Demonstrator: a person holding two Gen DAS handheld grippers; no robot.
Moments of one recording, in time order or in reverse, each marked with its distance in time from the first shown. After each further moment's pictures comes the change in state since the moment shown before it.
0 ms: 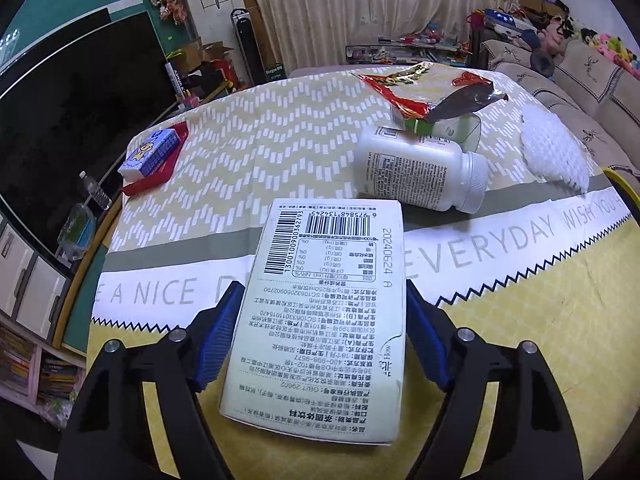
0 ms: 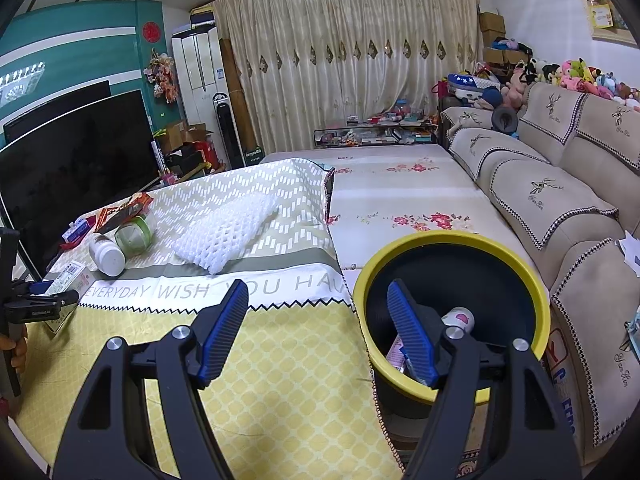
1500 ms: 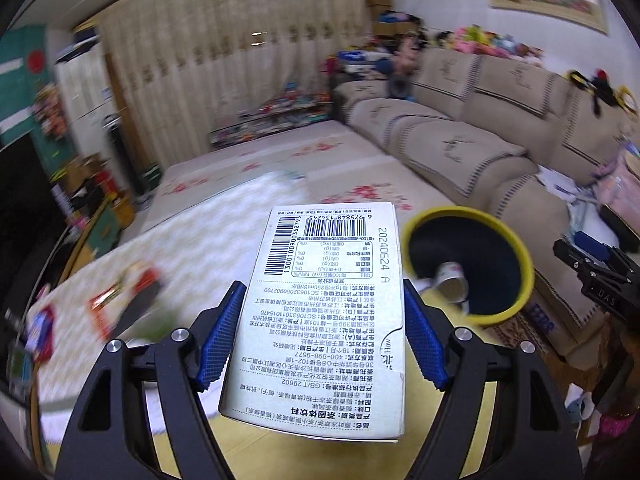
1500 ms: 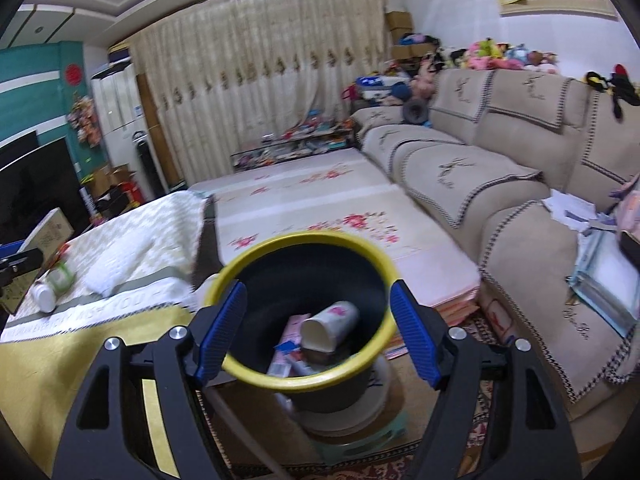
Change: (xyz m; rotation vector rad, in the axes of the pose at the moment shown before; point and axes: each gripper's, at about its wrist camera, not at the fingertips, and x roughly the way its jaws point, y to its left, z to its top) left arm -0.124 -0.242 0.068 0.338 -0.263 -0.366; right arm -0.059 -0.128 -0.022 0.194 -0.081 -0.269
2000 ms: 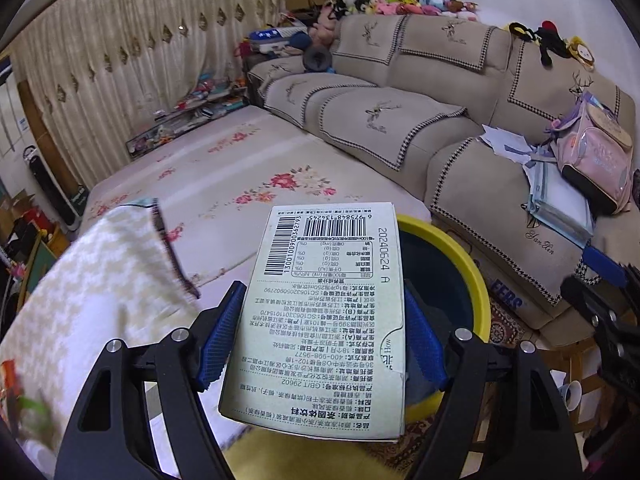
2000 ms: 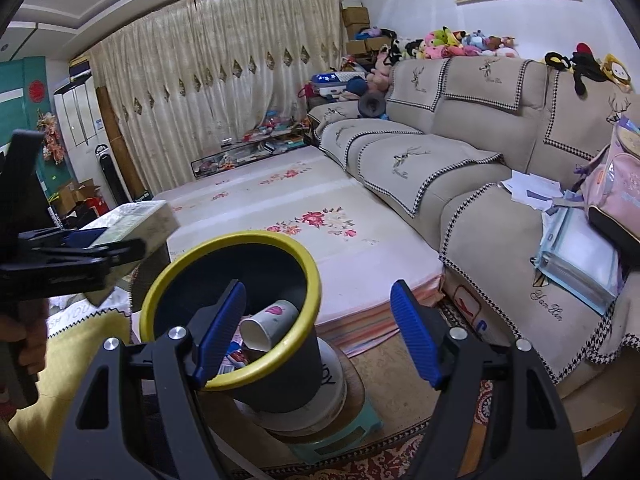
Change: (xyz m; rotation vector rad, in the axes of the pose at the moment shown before) left arm 0.136 -0.144 0.065 0.145 0.089 -0.200; right arm 0.005 -0.054 -0.005 0.075 0.018 -0.106
